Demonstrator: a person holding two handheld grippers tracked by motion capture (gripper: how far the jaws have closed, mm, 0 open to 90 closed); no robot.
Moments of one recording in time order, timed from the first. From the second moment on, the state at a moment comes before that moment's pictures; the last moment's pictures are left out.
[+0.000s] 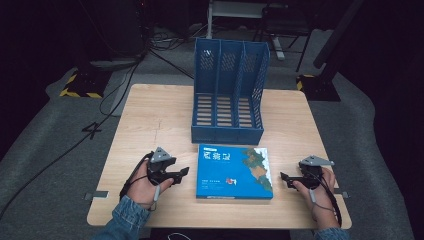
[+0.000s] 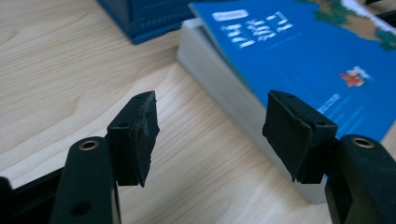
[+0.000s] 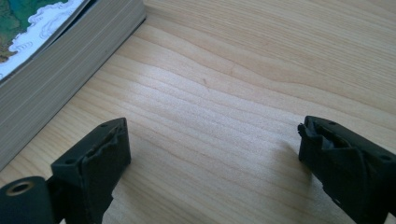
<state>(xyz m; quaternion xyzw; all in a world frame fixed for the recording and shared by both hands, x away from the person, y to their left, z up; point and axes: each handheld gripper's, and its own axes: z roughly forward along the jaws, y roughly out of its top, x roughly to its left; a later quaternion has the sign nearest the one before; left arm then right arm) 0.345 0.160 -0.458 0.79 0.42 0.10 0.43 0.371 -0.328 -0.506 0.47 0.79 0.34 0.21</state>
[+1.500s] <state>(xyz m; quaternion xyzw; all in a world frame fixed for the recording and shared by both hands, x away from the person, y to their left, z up) 0.370 0.111 -0.507 0.77 0.44 -0.01 0.46 0.361 -0.321 -0.498 0.46 0.80 0.33 0.20</state>
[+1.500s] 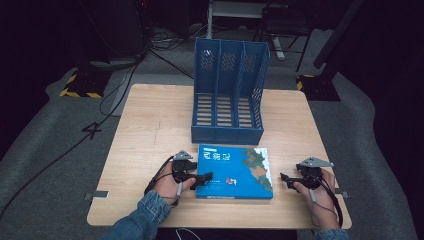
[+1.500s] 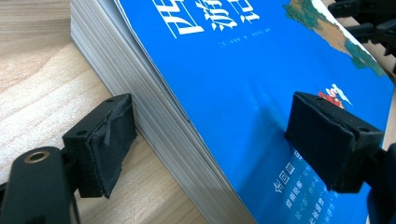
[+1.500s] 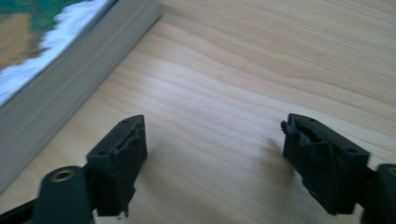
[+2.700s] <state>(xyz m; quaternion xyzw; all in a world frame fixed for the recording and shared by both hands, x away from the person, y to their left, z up) 0.370 0.110 -0.506 0.77 0.44 0.00 0.46 0.324 -0.237 -0.501 0.32 0.88 0.32 0.12</state>
